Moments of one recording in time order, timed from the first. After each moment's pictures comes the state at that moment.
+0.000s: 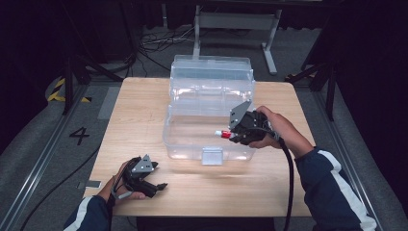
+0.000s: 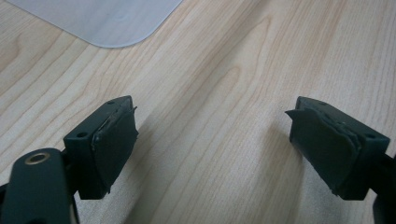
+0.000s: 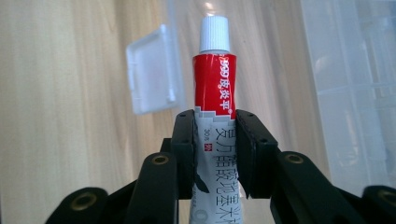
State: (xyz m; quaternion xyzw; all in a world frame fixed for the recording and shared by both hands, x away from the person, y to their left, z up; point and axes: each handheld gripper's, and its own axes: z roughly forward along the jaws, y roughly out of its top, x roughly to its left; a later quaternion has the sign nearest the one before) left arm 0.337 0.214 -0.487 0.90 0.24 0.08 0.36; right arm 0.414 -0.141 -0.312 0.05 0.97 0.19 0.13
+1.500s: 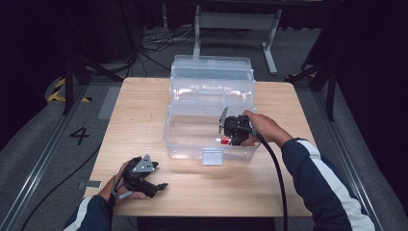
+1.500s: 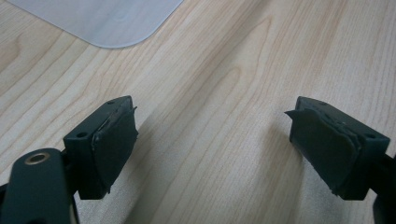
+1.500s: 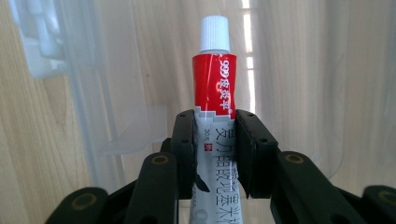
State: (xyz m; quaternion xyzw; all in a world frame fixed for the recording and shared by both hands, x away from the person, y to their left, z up) left arm 0.337 0.214 -0.487 0.90 0.24 0.08 0.36; right arm 0.468 -0.121 -0.392 0.04 1.00 0.06 0.07
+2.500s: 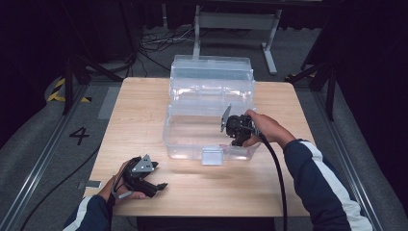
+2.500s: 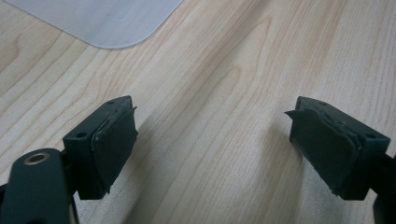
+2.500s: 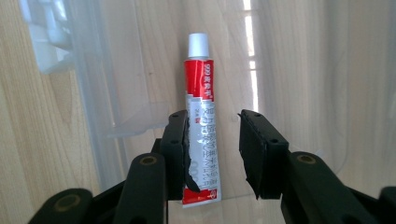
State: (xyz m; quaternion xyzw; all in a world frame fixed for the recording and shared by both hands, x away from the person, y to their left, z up) left arm 0.338 0.214 -0.487 0.90 0.24 0.08 0.36; right arm 0.469 -0.129 -0.387 0.05 0.99 0.08 0.06
